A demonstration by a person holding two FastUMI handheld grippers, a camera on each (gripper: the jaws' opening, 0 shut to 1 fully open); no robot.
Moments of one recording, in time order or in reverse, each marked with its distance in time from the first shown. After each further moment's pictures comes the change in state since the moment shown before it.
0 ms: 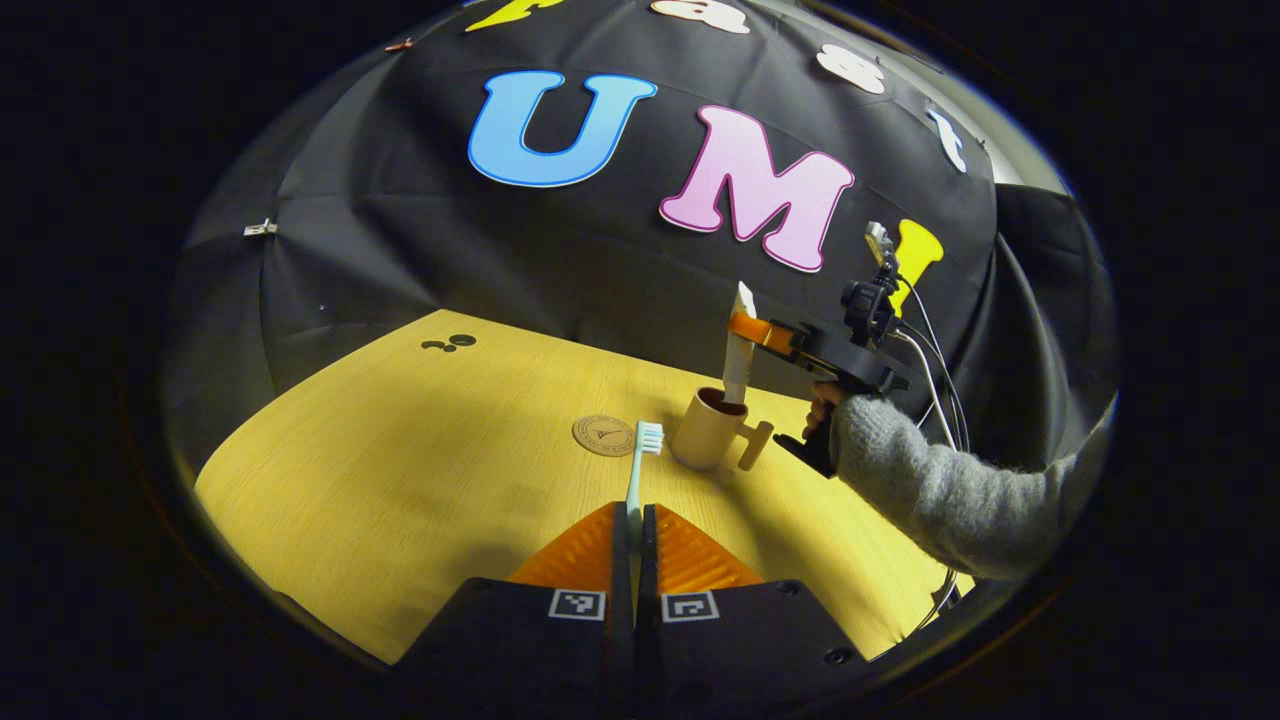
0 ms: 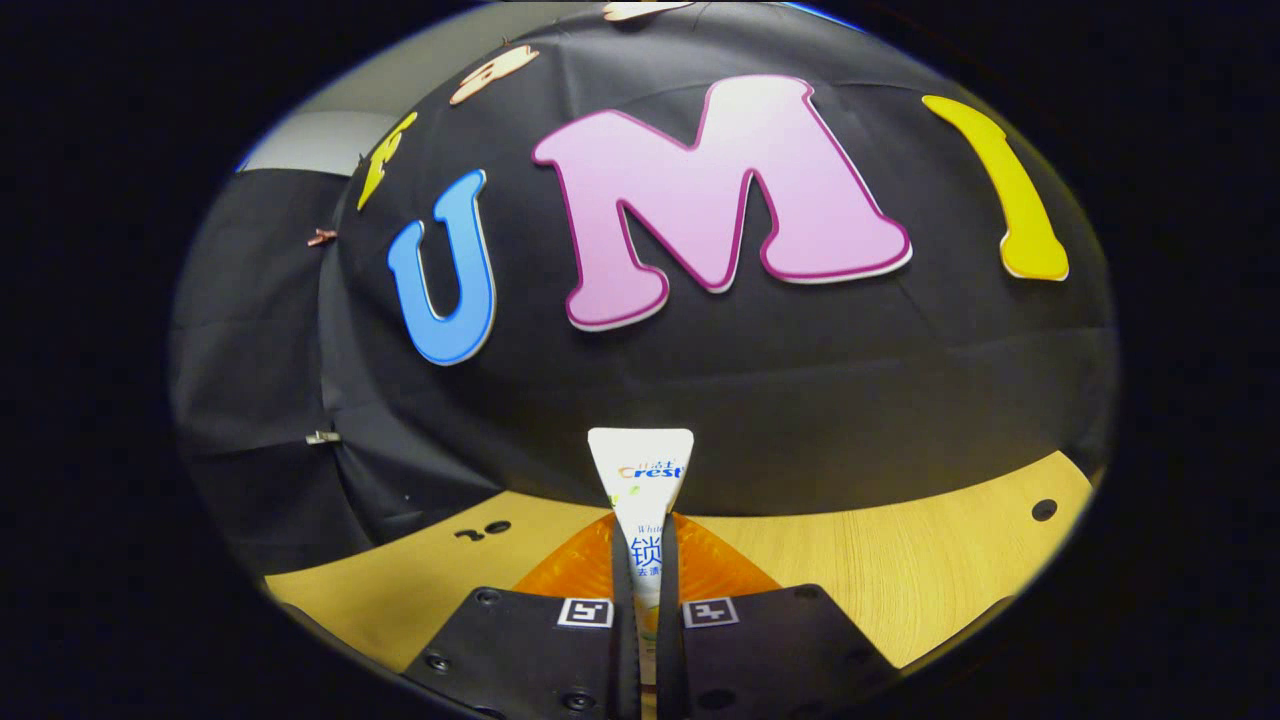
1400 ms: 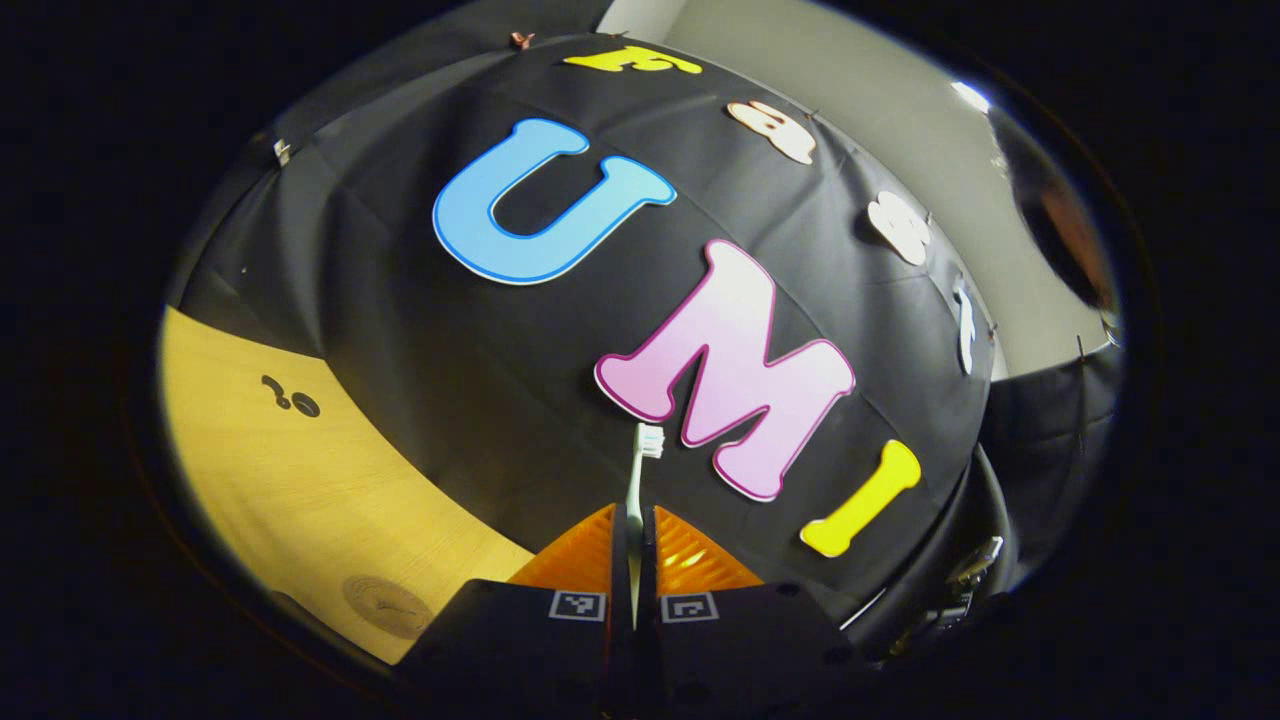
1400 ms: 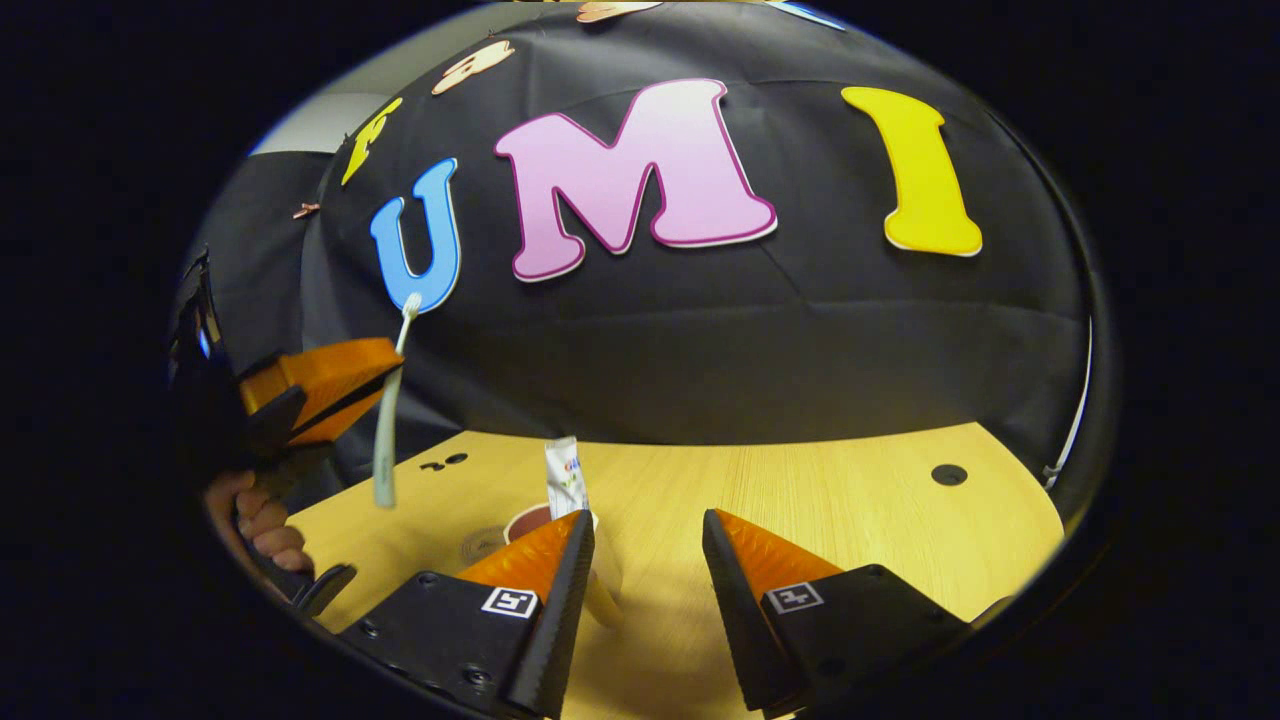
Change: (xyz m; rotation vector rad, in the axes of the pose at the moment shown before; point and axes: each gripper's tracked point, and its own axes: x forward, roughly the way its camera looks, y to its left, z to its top) left arm 0.179 -0.091 0.190 -0.368 -0.612 -0.222; right arm -0.134 -0.080 -0.048 0.004 0.127 -0.086
